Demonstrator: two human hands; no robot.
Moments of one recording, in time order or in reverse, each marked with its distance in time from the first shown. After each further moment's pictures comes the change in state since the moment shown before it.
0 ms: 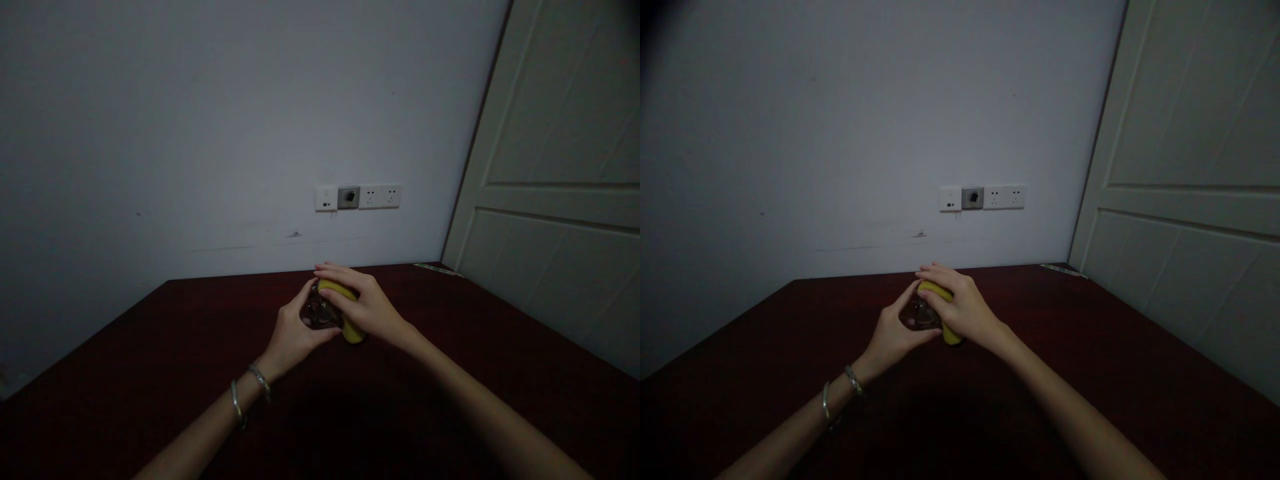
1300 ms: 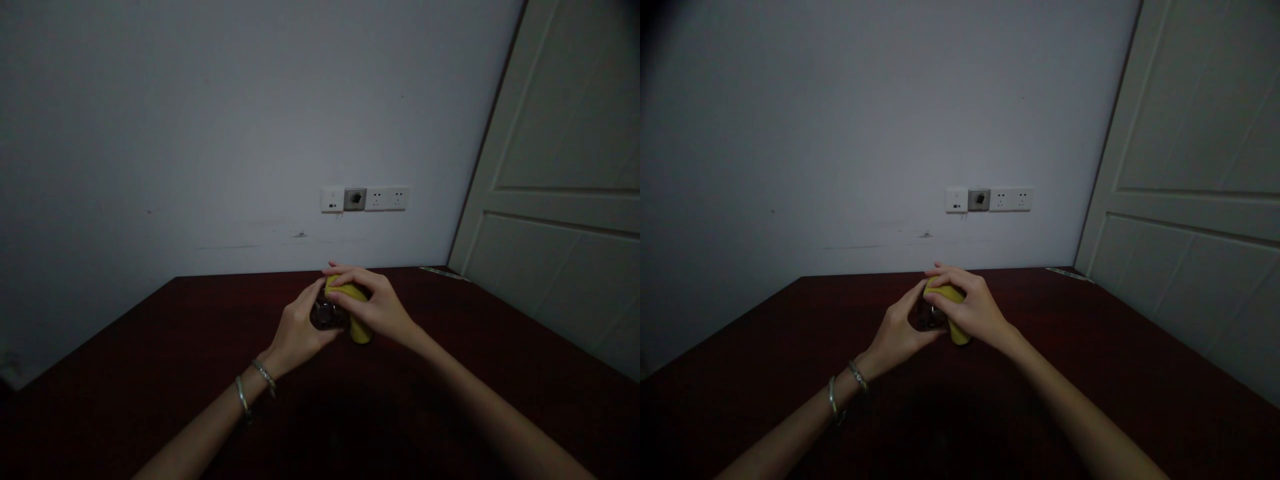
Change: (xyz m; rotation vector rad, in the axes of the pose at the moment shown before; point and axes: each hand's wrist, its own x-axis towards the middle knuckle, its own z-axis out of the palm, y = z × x) left_hand 0.002 0.002 -0.005 0.187 -0.013 0.210; right_hand -0.001 -0.003 -0.004 0.138 0.051 -0.036
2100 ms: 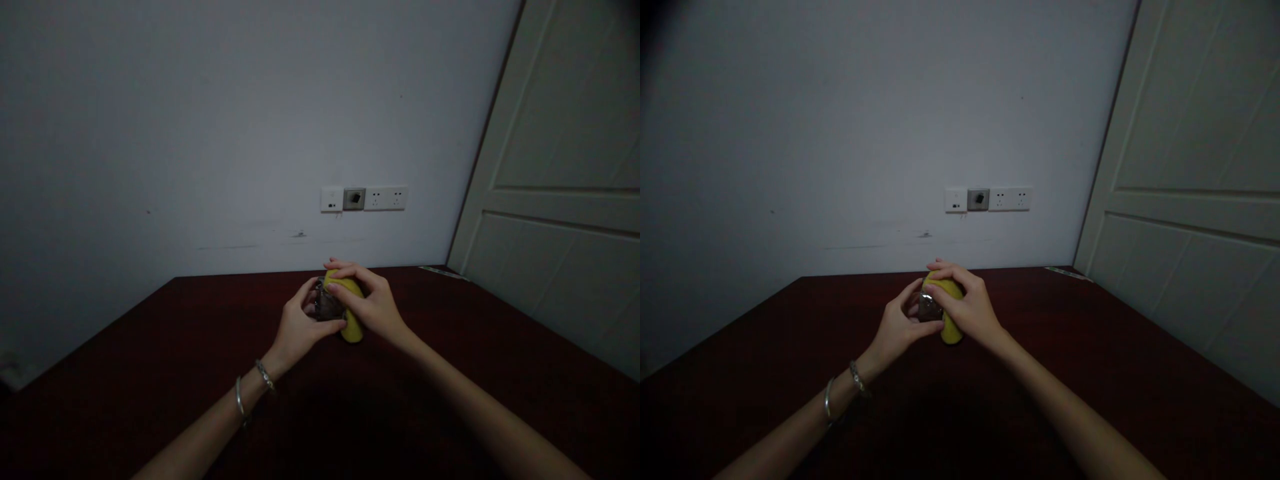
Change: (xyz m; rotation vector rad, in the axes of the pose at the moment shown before) left_hand 0.005 0.006 0.007 -0.572 0.077 -0.401; right_hand -0.001 0.007 0.012 0.057 0.151 0.034
